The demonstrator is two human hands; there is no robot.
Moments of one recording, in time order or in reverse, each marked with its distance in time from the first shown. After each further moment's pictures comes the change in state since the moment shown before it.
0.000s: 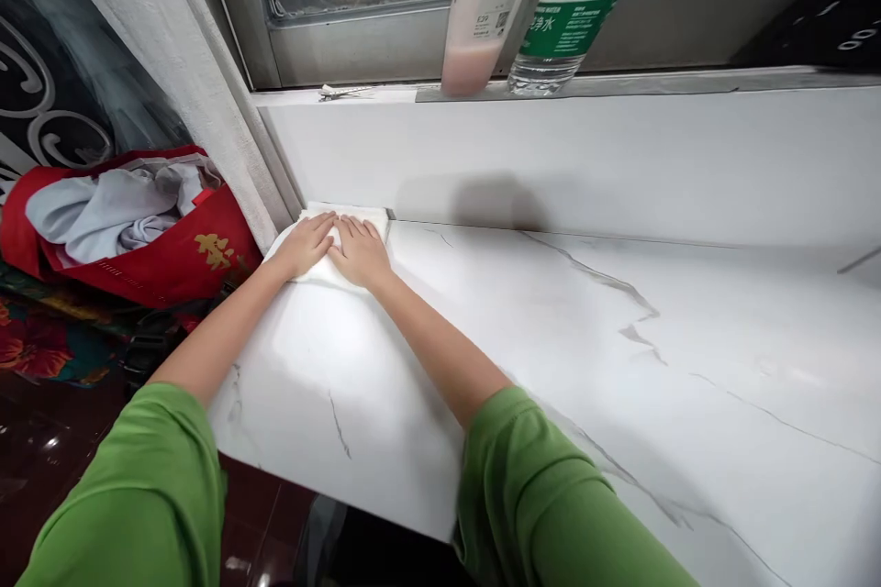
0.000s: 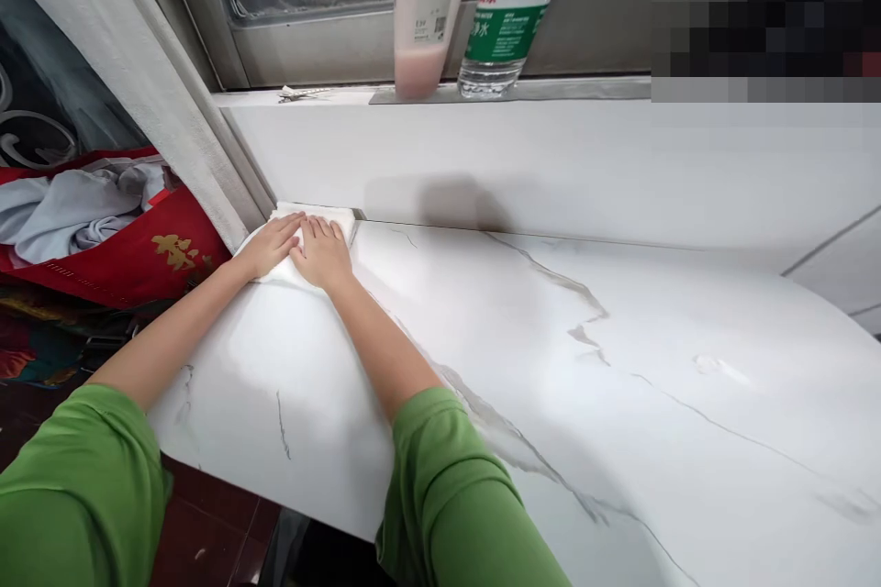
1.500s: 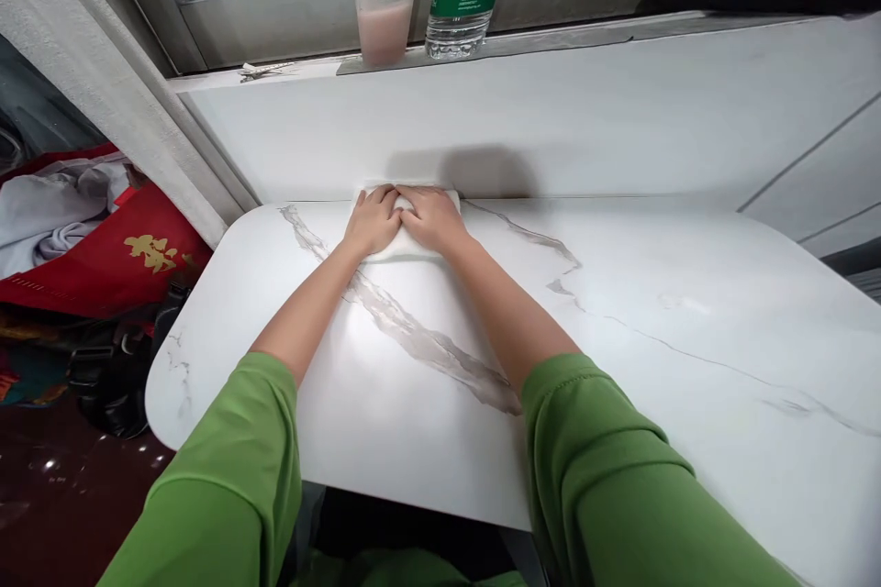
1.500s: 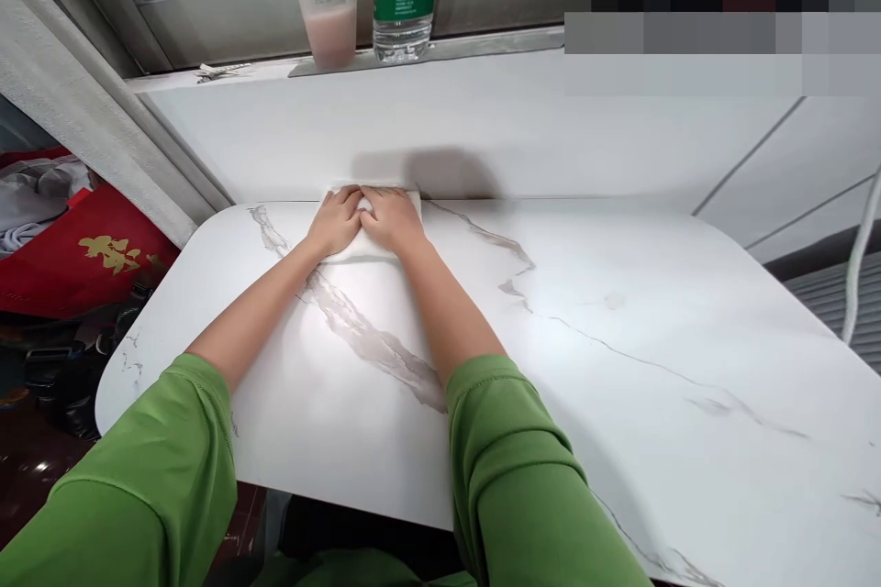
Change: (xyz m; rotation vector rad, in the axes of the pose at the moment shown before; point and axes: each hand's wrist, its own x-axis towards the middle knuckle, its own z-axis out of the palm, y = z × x) left_hand 0.104 0.178 0.040 -0.131 0.062 -0.009; right_hand -0.055 0.159 -0.085 -0.071 0.166 0.058
